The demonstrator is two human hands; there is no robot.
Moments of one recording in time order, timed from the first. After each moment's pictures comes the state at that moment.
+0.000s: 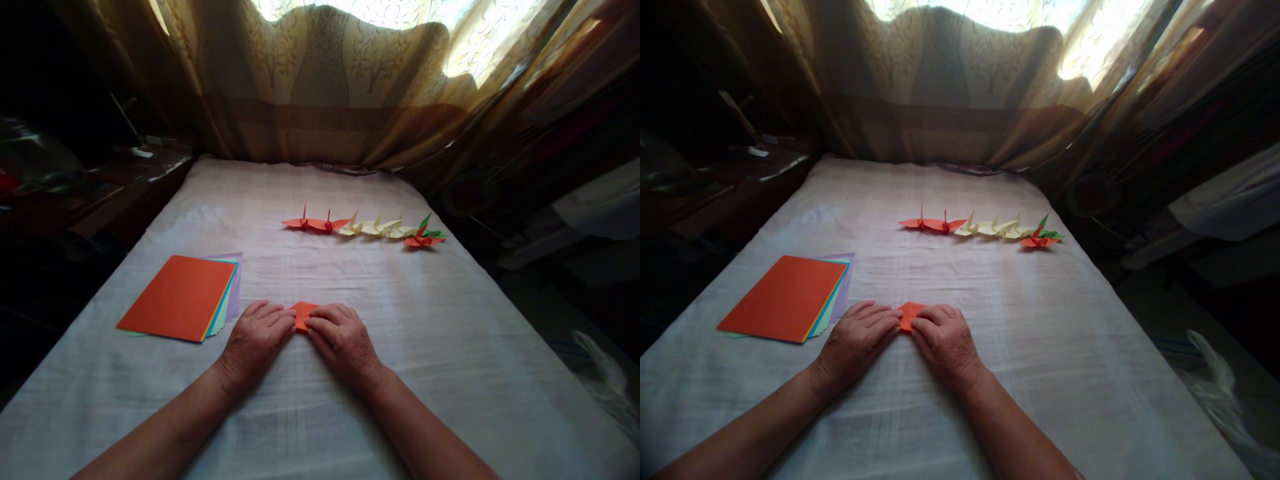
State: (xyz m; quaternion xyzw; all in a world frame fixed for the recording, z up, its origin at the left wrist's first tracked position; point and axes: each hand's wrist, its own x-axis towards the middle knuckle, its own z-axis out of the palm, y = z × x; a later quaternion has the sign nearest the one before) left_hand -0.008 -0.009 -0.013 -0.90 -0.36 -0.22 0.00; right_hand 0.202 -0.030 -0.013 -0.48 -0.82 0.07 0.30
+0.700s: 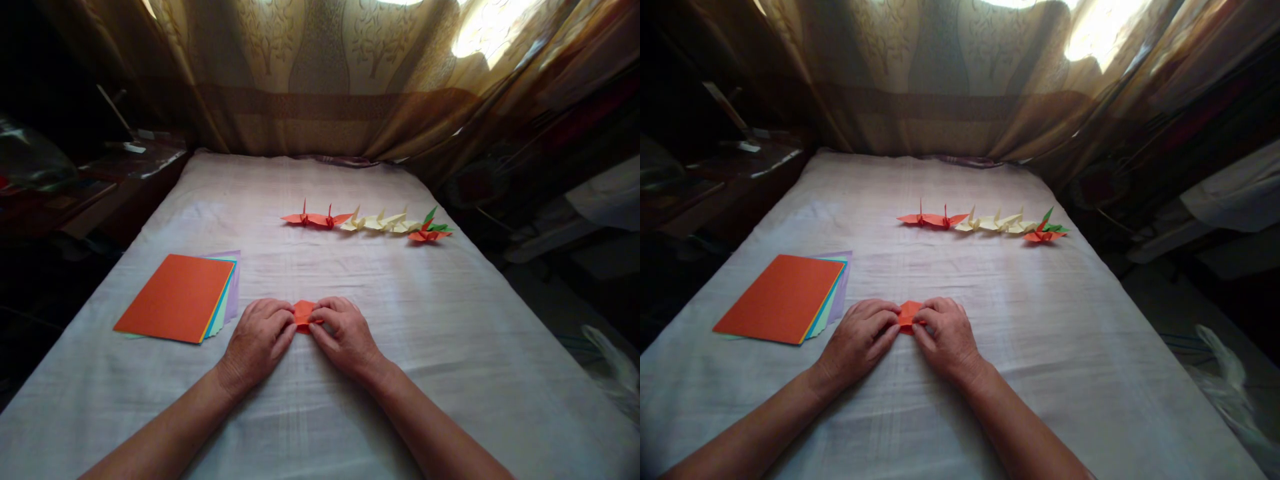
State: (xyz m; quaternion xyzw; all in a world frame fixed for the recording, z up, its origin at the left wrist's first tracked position) left_hand -0.001 -0.007 -0.005 -0.87 -0.42 -0.24 -0.12; right_hand 0.200 -0.021 -0.008 -0.53 -0.77 0.19 0.30
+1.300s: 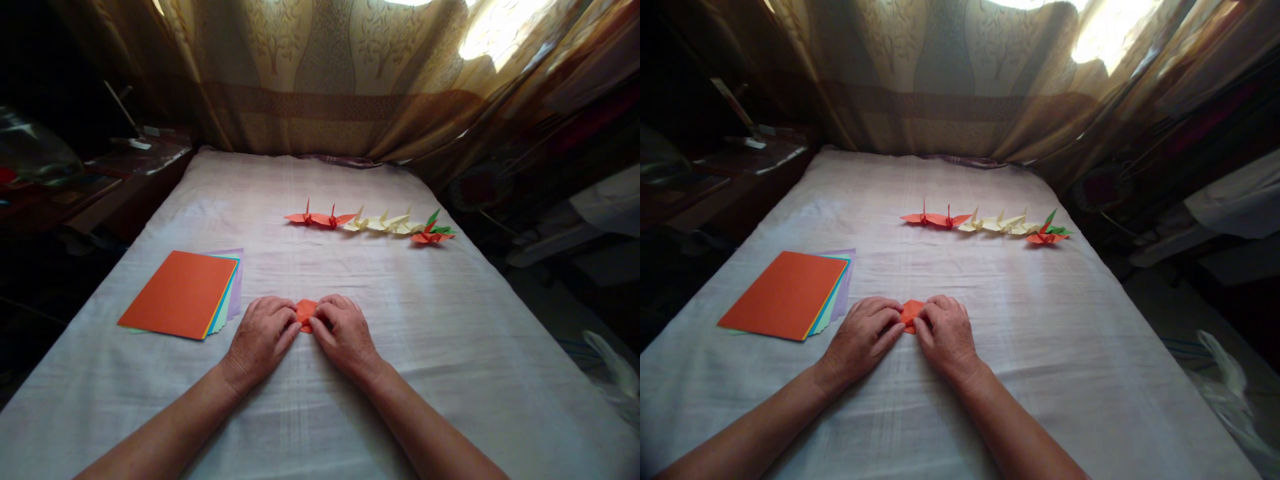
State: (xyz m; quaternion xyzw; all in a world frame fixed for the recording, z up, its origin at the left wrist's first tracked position) left_hand 0.001 -0.008 -0.006 -0.86 -0.43 -0.24 -0.13; right_hand 0.190 -0.020 -0.007 -0.58 -0.75 0.17 0.28
